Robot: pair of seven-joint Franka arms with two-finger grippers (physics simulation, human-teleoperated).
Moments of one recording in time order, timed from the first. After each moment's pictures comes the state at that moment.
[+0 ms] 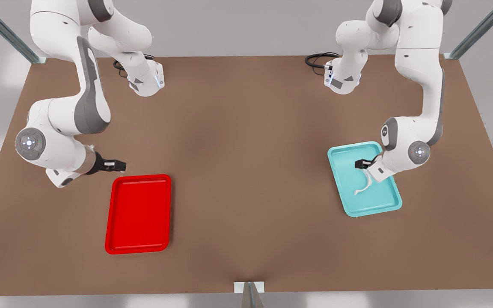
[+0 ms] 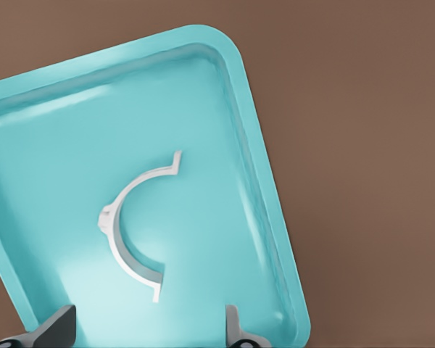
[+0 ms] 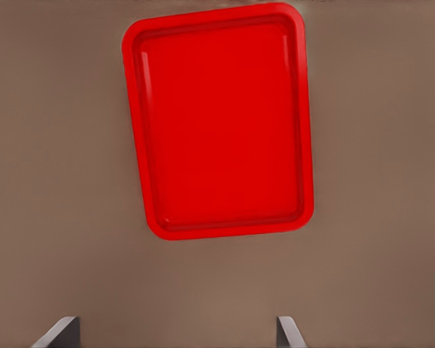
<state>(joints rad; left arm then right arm) -0.10 0.26 0.09 -2.10 -0.07 2.19 0.16 -0.02 0.26 0.12 -1.53 0.04 1.64 0.15</state>
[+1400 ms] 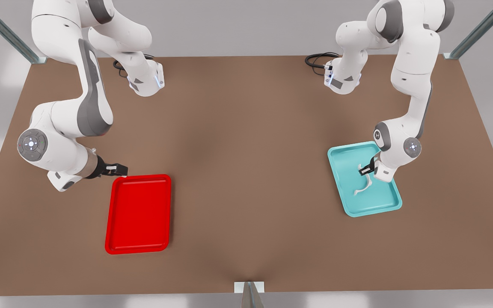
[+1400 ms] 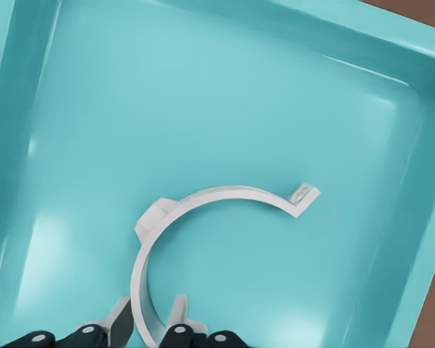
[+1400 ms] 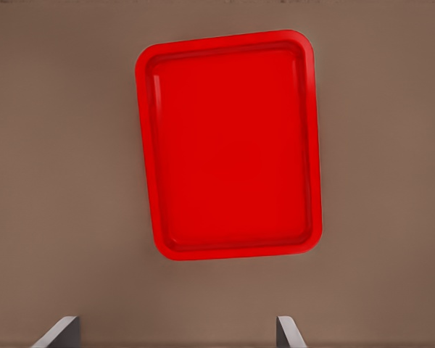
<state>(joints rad) -0.03 0.39 0.09 -2.29 -0.23 2.59 -0.18 -0.01 0.28 0.13 -1.51 0.04 1.69 0.14</state>
